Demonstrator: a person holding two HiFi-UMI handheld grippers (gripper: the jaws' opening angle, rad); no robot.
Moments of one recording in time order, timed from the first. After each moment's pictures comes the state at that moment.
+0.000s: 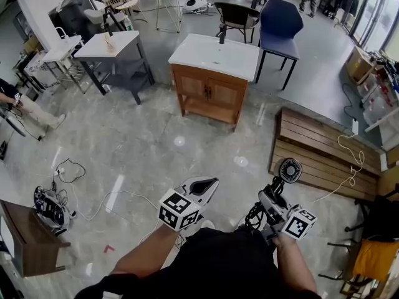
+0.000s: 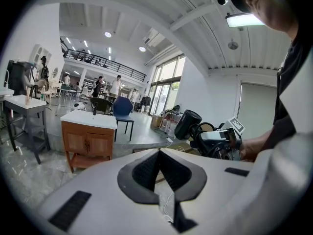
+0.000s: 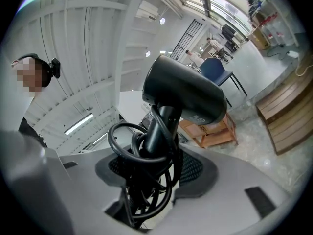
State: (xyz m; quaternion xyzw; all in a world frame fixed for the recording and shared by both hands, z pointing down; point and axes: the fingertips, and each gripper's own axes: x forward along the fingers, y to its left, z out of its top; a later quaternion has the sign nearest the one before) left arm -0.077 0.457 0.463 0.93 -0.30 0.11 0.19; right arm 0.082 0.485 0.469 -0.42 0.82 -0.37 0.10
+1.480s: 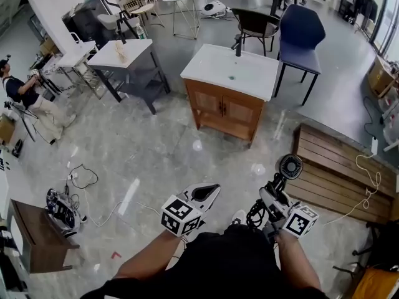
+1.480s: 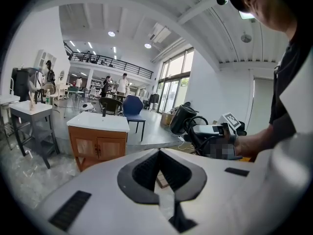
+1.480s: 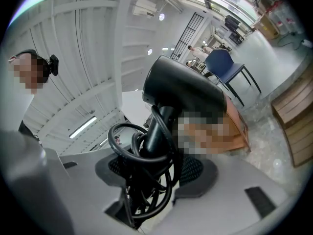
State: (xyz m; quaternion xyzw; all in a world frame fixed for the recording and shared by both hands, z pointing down) left arm -0.077 0.331 0.467 0.91 -0.35 0.14 0.19; right arm 0.077 0.320 0.470 -0.37 0.84 -0.38 0.11
